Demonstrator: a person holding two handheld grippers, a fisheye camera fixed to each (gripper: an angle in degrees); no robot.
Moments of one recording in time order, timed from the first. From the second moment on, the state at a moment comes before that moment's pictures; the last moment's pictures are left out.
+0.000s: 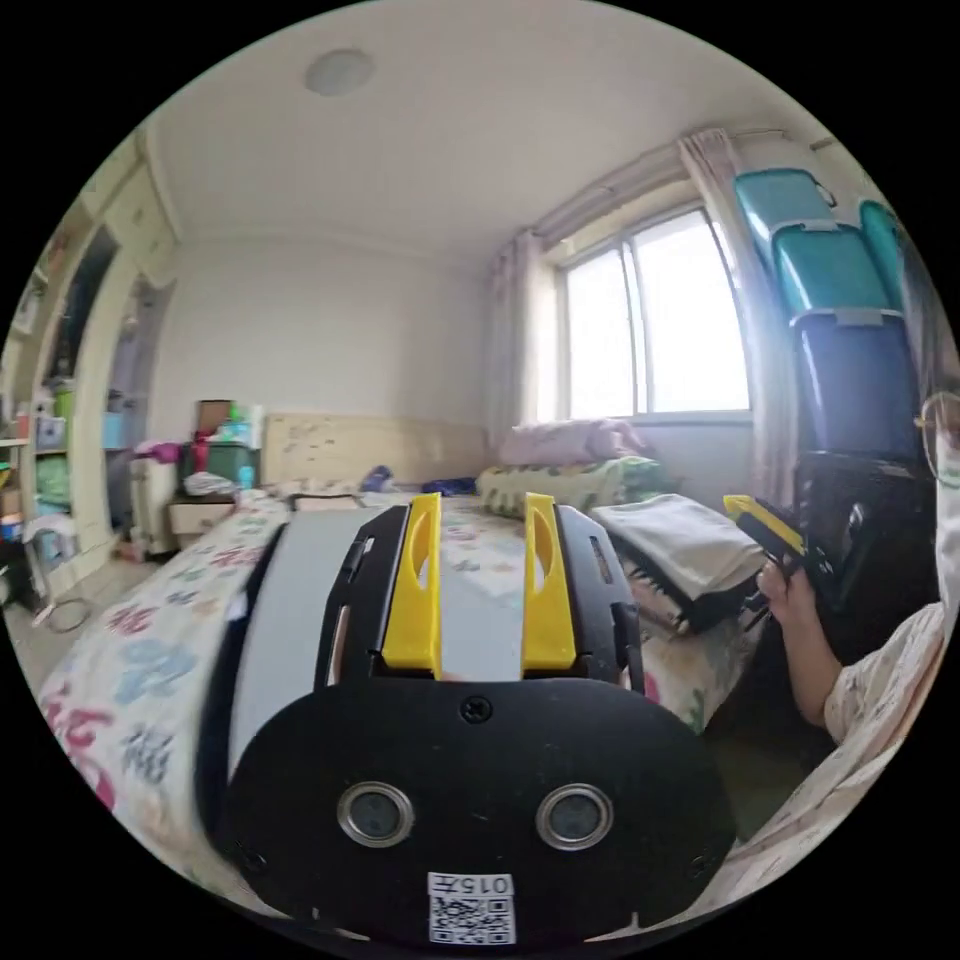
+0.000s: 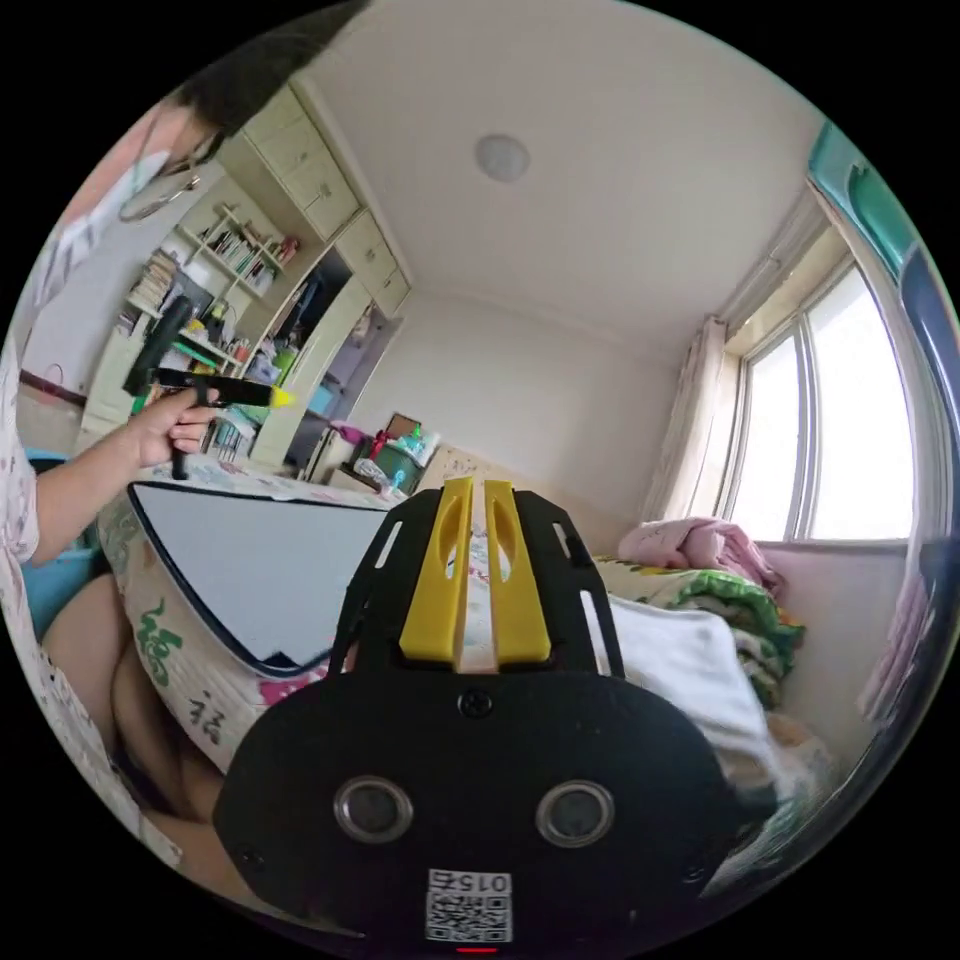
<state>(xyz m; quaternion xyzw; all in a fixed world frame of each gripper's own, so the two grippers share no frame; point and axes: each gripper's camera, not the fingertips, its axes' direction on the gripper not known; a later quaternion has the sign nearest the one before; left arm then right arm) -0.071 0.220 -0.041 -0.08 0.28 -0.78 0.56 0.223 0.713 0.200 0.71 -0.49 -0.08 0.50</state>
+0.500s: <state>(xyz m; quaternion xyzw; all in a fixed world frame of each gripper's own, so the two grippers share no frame) 0.178 0.641 -0.240 -0.74 0.13 -0.60 0.29 0.176 0.725 0.333 0.55 -0.65 -0.19 0.49</state>
